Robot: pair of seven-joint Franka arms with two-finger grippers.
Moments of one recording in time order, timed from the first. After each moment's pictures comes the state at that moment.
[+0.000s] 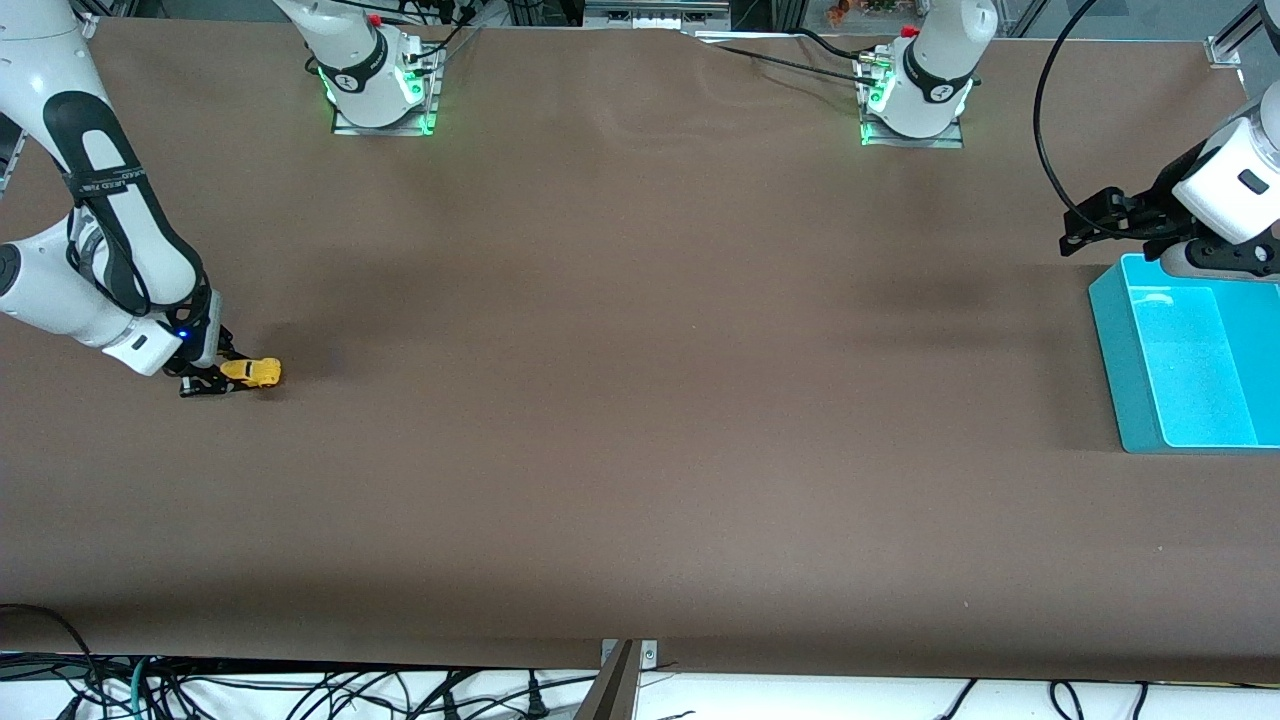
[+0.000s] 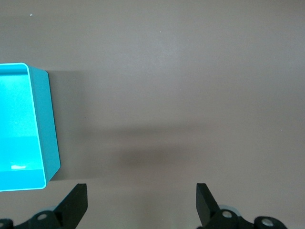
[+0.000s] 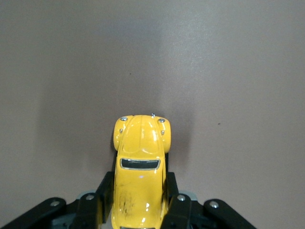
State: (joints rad) left arm -0.01 -0.03 0.00 -1.70 -0.03 1.60 0.03; right arm -0.39 0.51 0.09 -2.06 0.28 2.54 -2.26
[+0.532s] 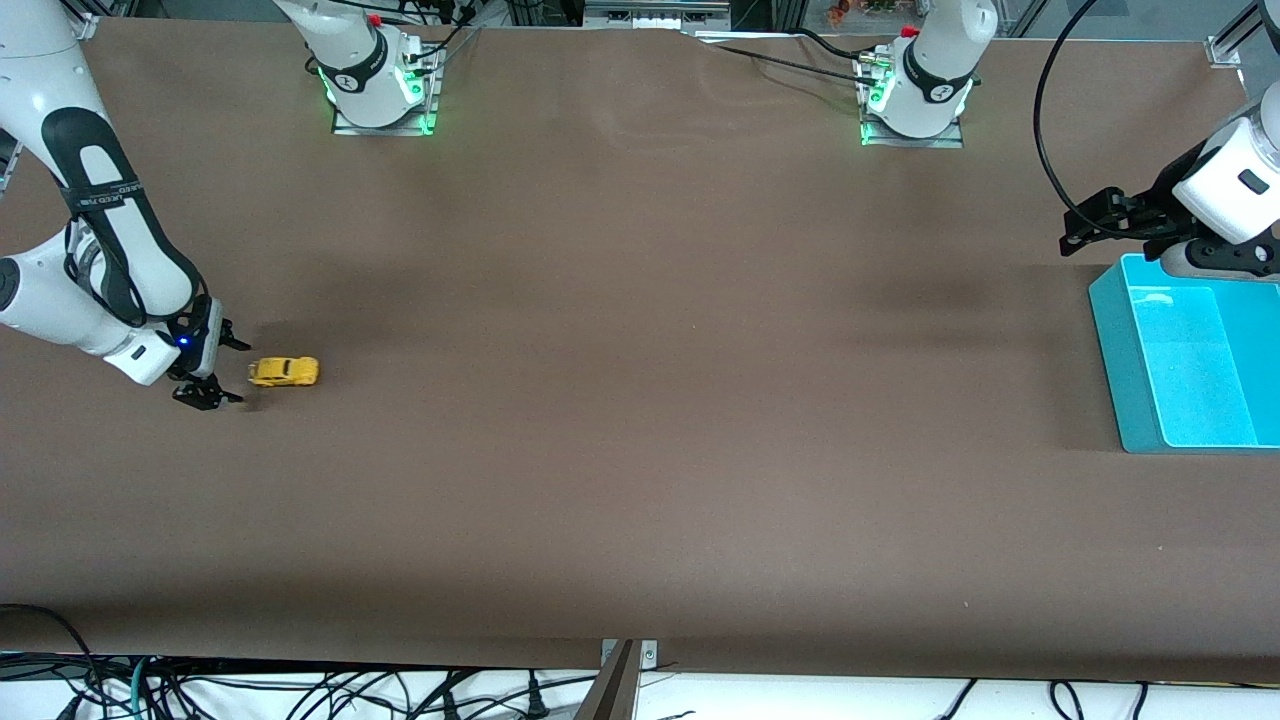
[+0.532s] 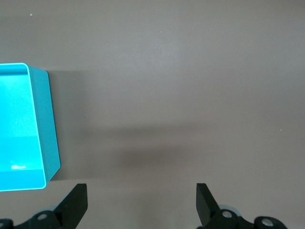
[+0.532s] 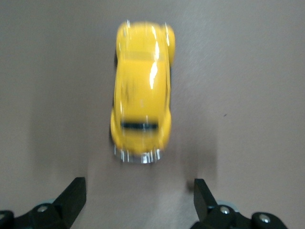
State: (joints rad) left arm -0.01 -0.03 0.00 -1.70 -0.03 1.60 0.03; right arm -0.40 0.56 0.10 -1.99 0.27 2.48 -2.20
